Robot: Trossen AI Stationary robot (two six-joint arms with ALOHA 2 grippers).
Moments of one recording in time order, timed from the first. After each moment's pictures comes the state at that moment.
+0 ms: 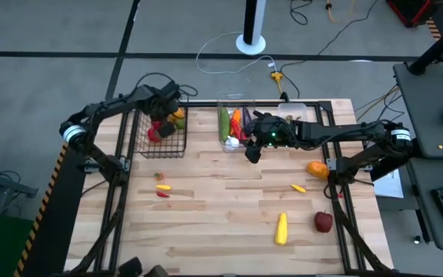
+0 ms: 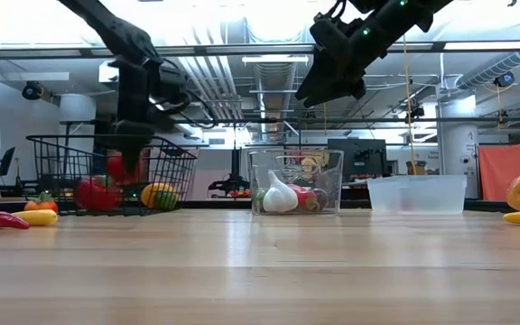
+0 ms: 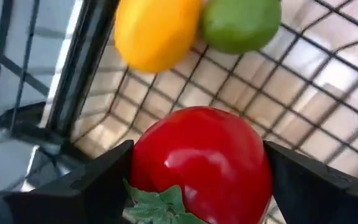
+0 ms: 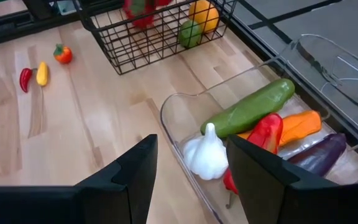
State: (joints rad) left arm 0.80 1.57 1.12 -0.99 -0.25 0.27; right arm -0.18 1.39 0.99 -0.21 0.18 0.19
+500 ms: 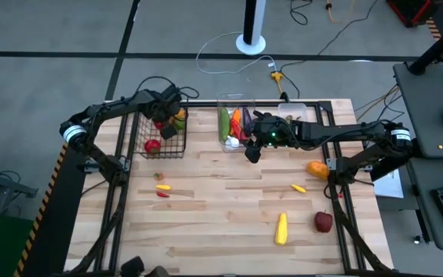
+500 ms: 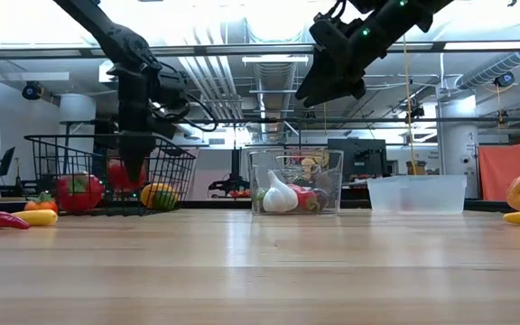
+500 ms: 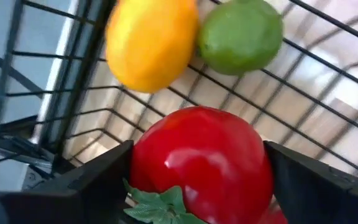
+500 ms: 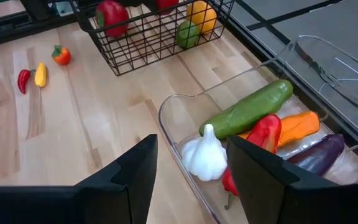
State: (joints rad) left arm 0.79 1.57 1.05 -0.87 -0.26 0.28; right arm -0.18 1.39 0.99 -0.21 0.18 0.18
